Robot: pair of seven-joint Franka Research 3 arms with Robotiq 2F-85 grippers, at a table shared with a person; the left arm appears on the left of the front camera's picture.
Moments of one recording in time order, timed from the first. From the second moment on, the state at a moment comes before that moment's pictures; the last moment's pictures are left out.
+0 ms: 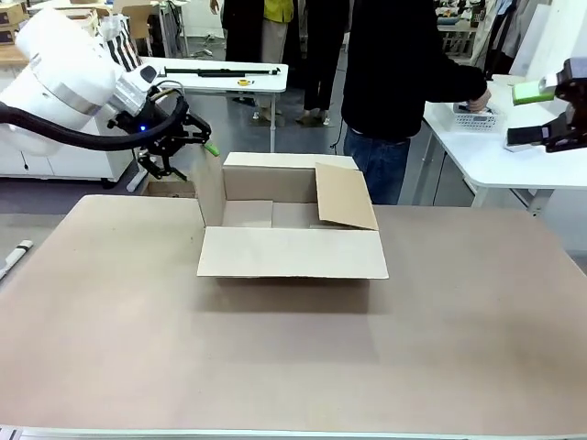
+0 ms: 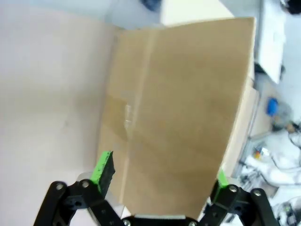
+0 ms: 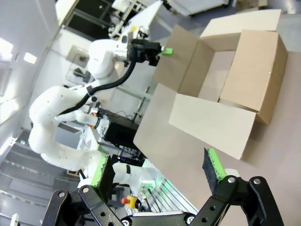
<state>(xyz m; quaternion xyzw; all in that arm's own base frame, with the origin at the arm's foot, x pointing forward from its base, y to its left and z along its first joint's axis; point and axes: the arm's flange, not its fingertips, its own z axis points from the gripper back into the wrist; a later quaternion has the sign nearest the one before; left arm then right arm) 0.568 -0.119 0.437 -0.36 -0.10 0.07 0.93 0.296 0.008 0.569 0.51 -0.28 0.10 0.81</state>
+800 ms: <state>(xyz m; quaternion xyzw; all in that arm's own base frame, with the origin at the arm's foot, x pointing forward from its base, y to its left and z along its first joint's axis) 0.570 -0.118 0.437 -0.29 -0.09 0.10 0.95 0.296 0.008 0.569 0.51 -0.28 0.10 0.81</state>
